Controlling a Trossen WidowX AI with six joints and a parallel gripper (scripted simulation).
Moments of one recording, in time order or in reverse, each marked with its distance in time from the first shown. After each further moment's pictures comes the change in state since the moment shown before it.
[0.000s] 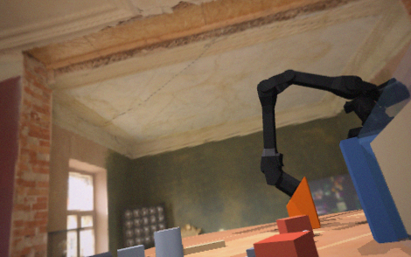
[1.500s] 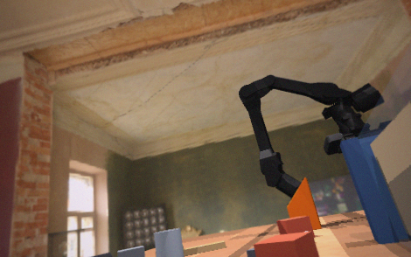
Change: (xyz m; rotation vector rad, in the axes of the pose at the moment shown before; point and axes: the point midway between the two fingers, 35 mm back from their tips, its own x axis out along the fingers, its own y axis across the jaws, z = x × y) arm -0.004 0.060 0.007 -0.010 -0.021 -0.015
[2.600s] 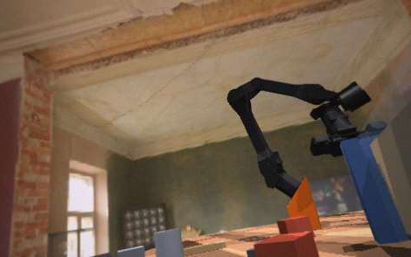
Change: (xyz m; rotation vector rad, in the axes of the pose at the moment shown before) arm 0.006 0.041 -0.016 -0.015 -0.014 0.012
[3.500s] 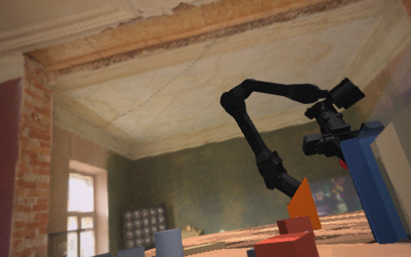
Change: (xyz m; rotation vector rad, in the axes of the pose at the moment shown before) arm 0.012 0.029 -0.026 -0.005 0.009 0.027
